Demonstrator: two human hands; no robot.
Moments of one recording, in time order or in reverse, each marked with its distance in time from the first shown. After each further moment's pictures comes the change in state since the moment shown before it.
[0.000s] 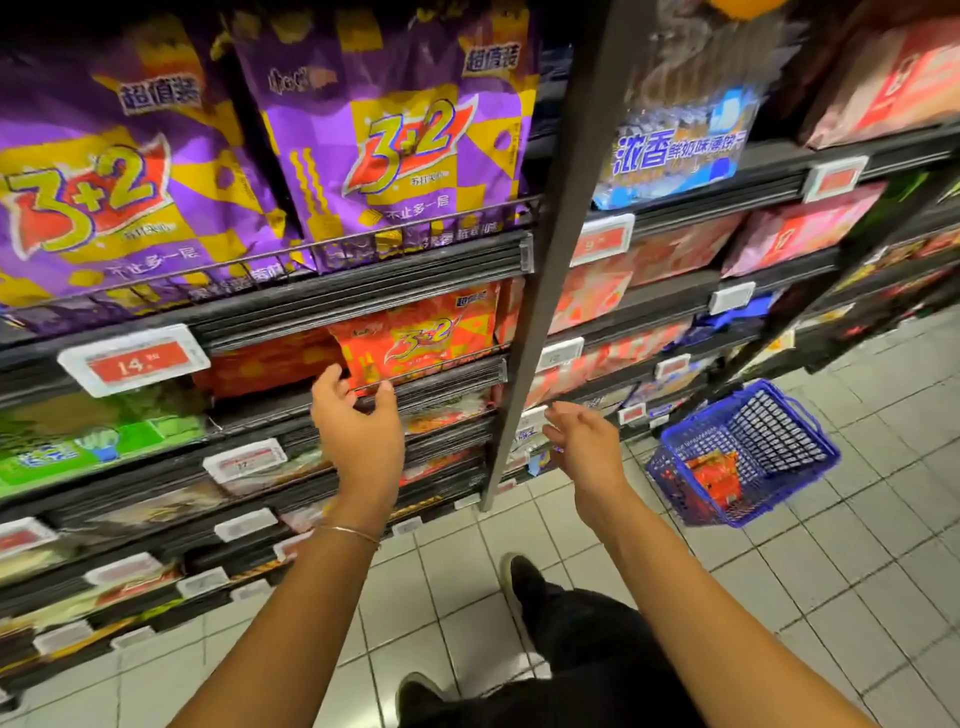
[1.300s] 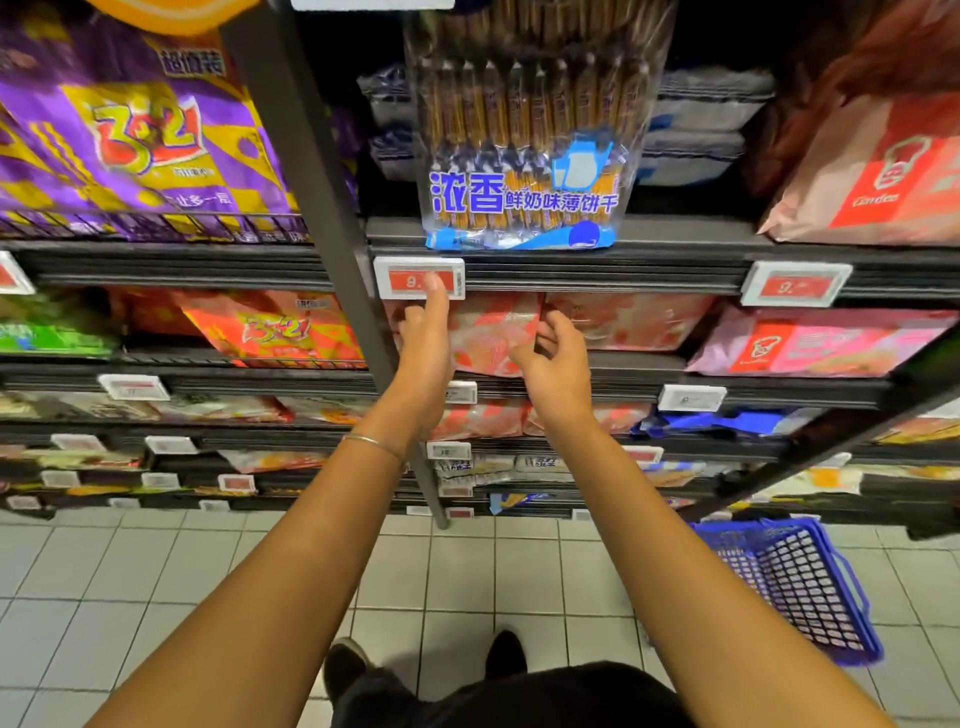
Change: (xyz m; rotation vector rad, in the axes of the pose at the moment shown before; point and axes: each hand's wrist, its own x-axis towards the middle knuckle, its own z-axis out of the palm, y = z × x) left_hand -0.075 0.119 0.266 -0.217 -0.147 -0.228; right_hand 0.191 -0.139 -0.110 -0.288 -0.409 -0.441
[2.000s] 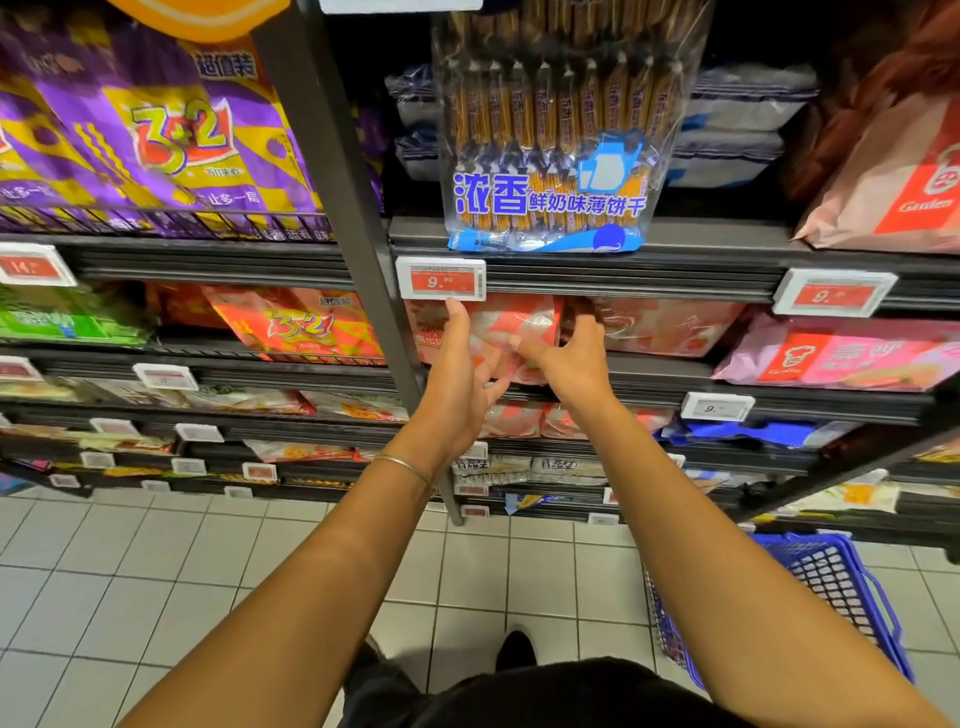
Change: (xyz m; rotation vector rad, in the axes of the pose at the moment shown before) left_hand -0.018 -0.022 0.008 -0.313 -0.127 -0.054; right_hand 0.031 0.001 0.000 -0.196 -0.071 0.007
